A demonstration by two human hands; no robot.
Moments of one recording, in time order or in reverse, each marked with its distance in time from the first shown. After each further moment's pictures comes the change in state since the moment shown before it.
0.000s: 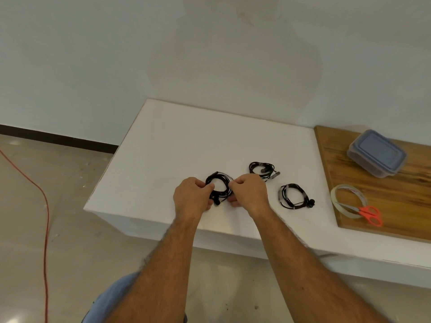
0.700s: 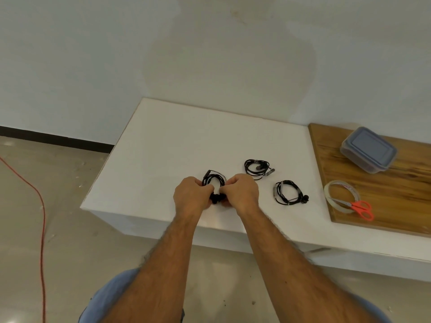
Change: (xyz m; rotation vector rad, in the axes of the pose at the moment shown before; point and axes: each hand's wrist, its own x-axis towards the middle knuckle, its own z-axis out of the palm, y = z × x) left_hand -0.004 0.005 0.005 0.079 -0.032 -0.017; right_hand -0.007 -0.002 0.012 0.024 0.080 0.094
